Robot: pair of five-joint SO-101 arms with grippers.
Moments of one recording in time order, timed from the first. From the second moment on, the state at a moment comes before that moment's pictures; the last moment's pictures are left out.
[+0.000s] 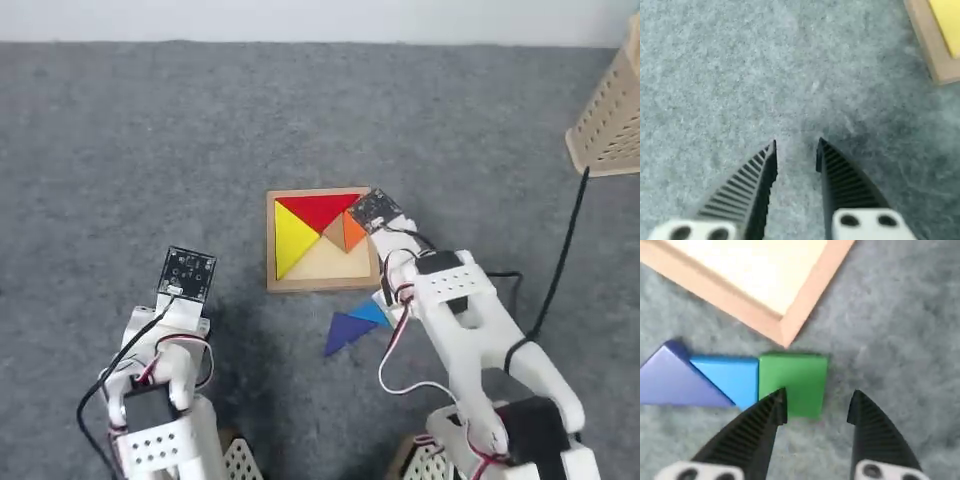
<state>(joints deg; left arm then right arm) -21.3 -103.4 97.3 70.6 -23.1 -19.5 -16.3 53.5 49.1 18.9</state>
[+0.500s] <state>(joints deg) -21.3 -103.4 97.3 70.6 -23.1 -19.5 -16.3 53.5 49.0 18.9</state>
